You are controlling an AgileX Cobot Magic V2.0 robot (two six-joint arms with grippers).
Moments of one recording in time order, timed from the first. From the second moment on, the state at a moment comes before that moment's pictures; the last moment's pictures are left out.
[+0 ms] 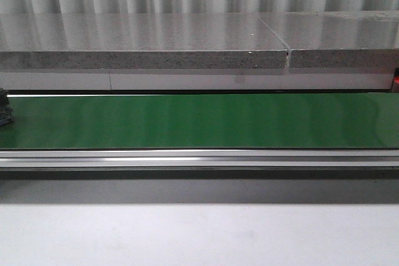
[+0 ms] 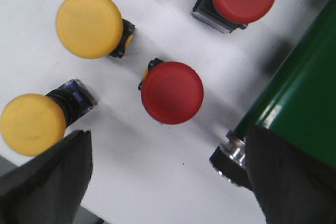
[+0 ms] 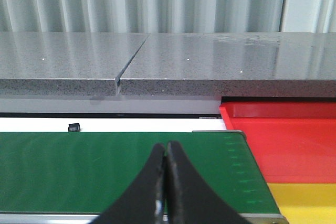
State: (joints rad) left arm 0.41 1.52 -1.05 -0.06 0.92 -0.16; right arm -0.04 -0.01 0.03 0.03 0.00 0.06
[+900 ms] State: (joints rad) left arm 0.41 1.69 -1.05 -0.07 0.77 -0.16; right arm -0.04 -0.01 0.03 0.03 0.00 0.06
